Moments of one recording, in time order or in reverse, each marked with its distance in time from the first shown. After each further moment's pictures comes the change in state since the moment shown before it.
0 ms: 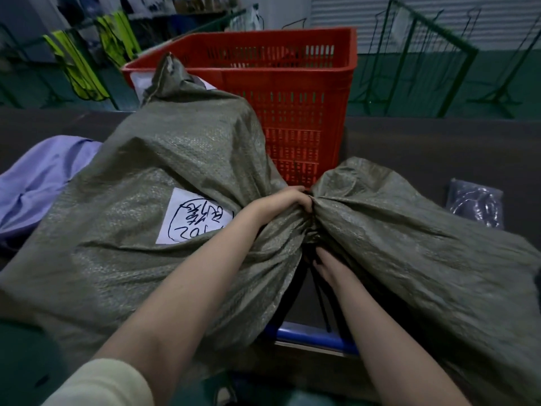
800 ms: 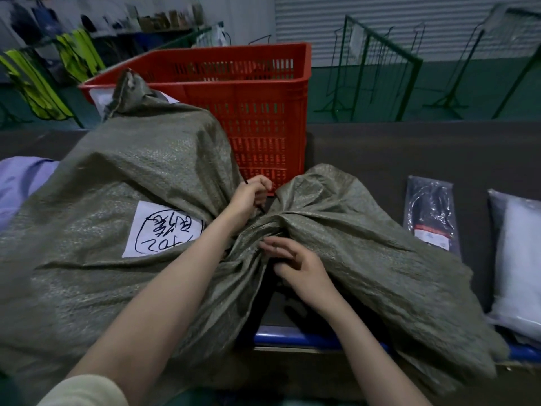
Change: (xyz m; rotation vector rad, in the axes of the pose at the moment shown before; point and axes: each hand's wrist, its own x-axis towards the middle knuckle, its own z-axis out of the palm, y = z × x) left_hand 0.019 -0.008 -0.003 -0.218 0.244 0.413; right_hand -0.131 -0.019 -0.004 -0.692 -0.475 -0.628
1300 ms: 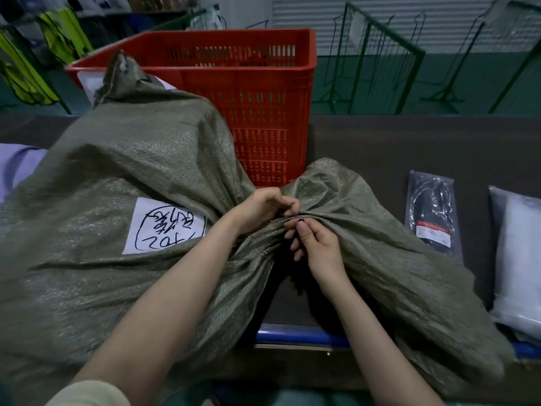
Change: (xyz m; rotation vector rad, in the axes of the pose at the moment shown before) left_hand -0.023 0.005 0.008 0.019 -0.675 -0.187; right_hand 0.027 -0.002 -0.010 0.132 0.352 -0.070
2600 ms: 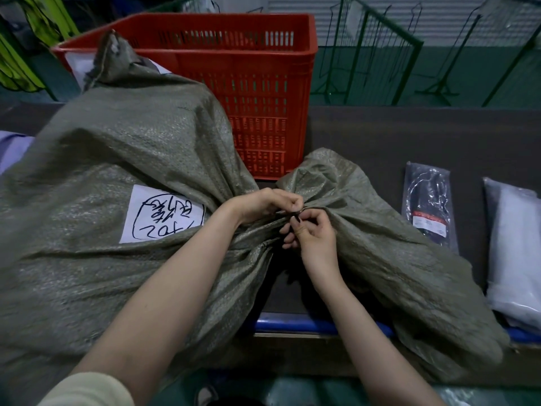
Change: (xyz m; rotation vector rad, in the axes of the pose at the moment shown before) left_hand 0.000 -0.004 0.000 0.151 -0.161 -0.049; right_hand -0.005 0.007 0.011 0.086 0.126 0.052
